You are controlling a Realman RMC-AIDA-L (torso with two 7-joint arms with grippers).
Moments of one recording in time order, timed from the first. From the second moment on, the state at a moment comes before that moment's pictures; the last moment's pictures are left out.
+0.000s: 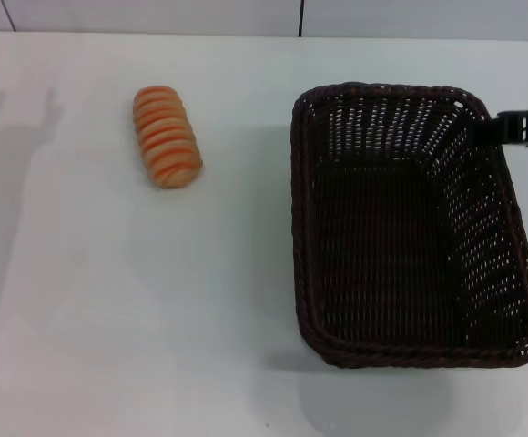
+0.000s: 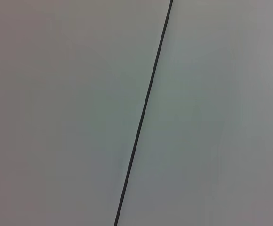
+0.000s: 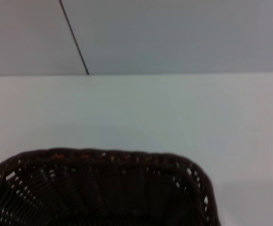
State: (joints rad) left arm -0.36 -2.05 -1.46 -0.34 2.72 1.21 -0.35; right arm 0.36 2.08 1.62 1.77 -2.82 1.38 0.19
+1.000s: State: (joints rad) left arm -0.34 -2.04 -1.47 -0.35 2.72 1.23 -0.35; right arm 0.37 2.08 1.59 1.80 -2.78 1.57 0.29
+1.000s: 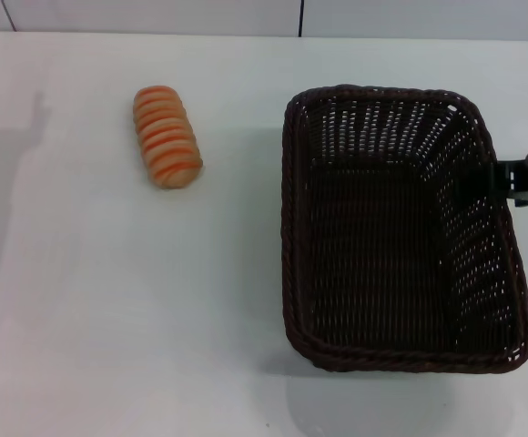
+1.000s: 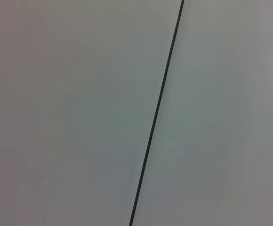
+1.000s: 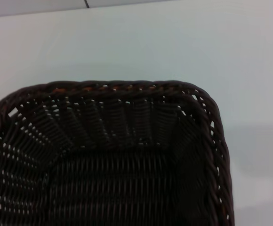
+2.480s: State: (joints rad) left arm -0.36 -2.04 -1.49 -0.35 2.72 1.23 -0.35; right arm 0.38 2.08 1.55 1.69 -2.77 1.51 0.28
